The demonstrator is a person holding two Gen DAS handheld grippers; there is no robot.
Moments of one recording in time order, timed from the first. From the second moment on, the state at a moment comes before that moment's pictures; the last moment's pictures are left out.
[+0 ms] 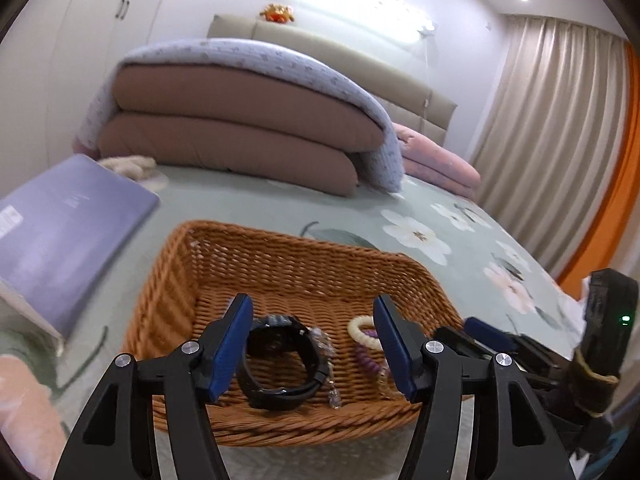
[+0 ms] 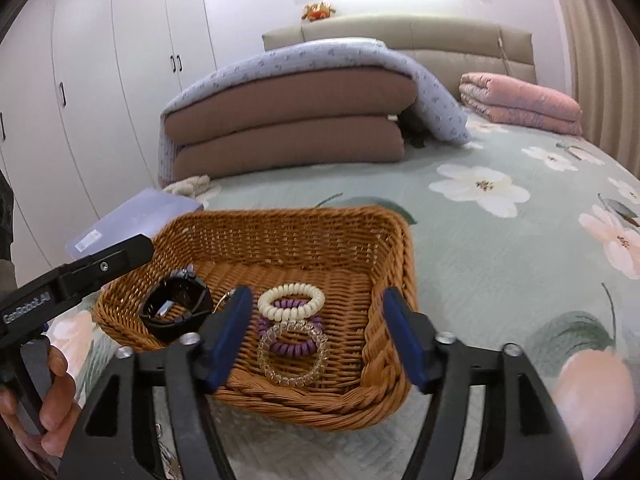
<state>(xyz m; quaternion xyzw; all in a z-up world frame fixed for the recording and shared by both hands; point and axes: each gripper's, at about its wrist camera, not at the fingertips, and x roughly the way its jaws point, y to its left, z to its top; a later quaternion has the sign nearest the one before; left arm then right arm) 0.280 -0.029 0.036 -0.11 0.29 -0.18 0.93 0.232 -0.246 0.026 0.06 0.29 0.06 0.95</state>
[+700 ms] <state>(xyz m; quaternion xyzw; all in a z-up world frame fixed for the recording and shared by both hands) 0.266 -0.014 0.044 -0.09 0.24 -0.07 0.96 0.219 -0.238 0.037 0.04 0.25 0.05 0.97</state>
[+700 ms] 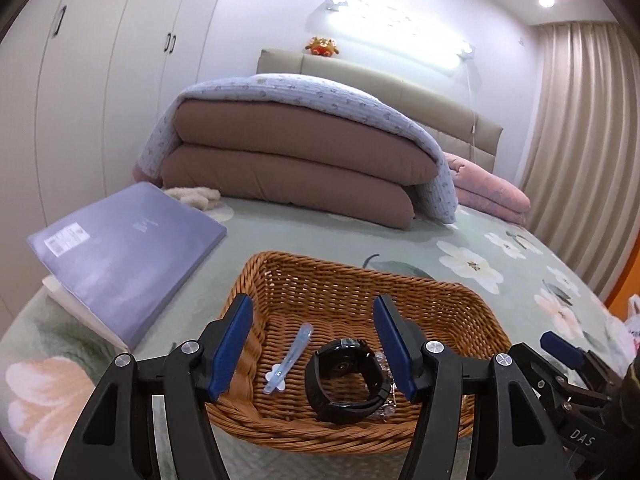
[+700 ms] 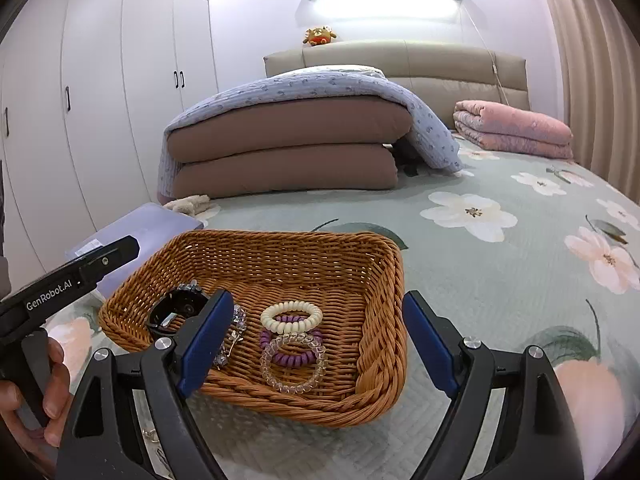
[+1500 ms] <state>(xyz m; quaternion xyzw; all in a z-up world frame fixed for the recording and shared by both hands) 0.167 -0.028 0.024 -0.02 0.29 -0.08 0.95 0.073 -0.194 0.013 -0.08 0.24 -0.05 0.97</state>
